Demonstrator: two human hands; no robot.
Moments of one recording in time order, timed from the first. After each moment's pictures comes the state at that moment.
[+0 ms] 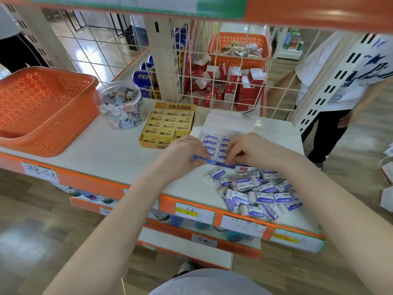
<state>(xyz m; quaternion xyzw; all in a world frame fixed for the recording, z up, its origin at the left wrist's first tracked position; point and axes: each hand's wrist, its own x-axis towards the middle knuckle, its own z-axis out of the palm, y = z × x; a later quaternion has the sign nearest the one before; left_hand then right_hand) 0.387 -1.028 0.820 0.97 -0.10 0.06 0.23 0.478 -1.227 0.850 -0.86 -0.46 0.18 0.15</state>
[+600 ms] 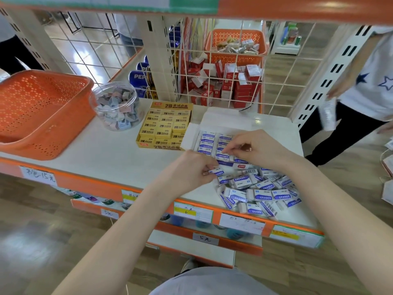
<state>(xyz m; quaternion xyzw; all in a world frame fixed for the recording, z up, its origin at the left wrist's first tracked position) 0.367 -1.064 0.835 0.97 -0.07 -0.03 0.24 0.472 -1.241 0.846 -0.85 -0.40 0.15 0.30</state>
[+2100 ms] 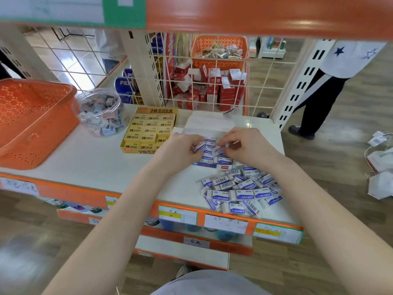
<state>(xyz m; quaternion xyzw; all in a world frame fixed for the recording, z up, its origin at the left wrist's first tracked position) 0.407 -1.067 0.840 0.97 0.02 0.01 0.25 0.478 -1.253 0.840 -0.89 -0.33 0.05 0.29</state>
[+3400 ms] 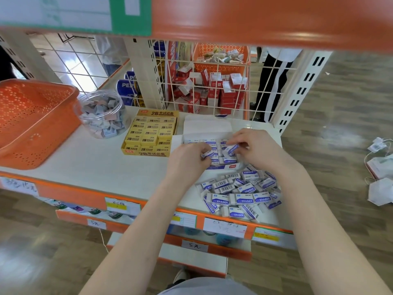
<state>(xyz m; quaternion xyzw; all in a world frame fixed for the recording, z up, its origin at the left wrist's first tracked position) 0.402 -1.098 0.827 0.97 0.09 0.06 0.23 0.479 -1.263 0.857 -0.93 -0.31 0.06 0.20</state>
